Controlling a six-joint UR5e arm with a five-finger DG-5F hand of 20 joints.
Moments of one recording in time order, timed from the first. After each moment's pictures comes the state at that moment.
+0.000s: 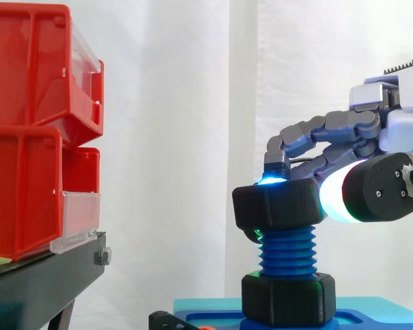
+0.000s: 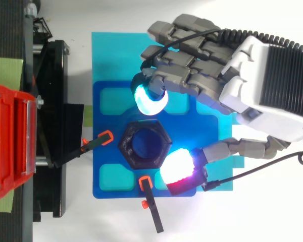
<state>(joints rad) 0.25 -2.09 -1.44 -2.69 -1.09 -1.18</state>
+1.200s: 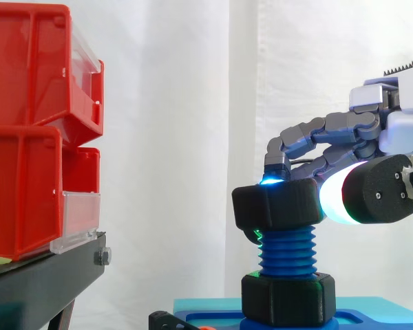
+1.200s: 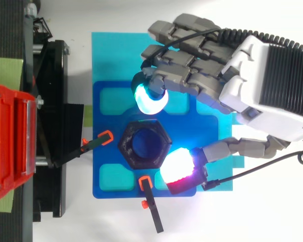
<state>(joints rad) 0.25 -2.09 -1.44 -2.69 -1.09 -1.18</state>
